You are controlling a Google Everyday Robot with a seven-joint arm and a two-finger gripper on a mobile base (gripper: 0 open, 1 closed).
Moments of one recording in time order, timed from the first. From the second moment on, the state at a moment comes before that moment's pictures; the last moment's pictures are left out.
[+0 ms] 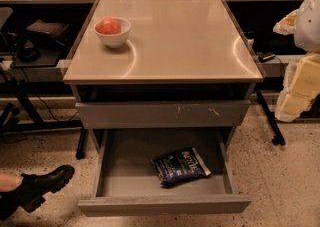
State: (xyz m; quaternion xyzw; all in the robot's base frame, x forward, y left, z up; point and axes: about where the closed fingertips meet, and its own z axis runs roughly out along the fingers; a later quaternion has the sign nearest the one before) arm 0.438 -0.217 0.976 -0.60 0.78 -0.03 0.16
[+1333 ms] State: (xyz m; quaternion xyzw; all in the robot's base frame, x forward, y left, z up) arm 0.473 -0.118 0.785 -0.56 0.79 0.16 0.17
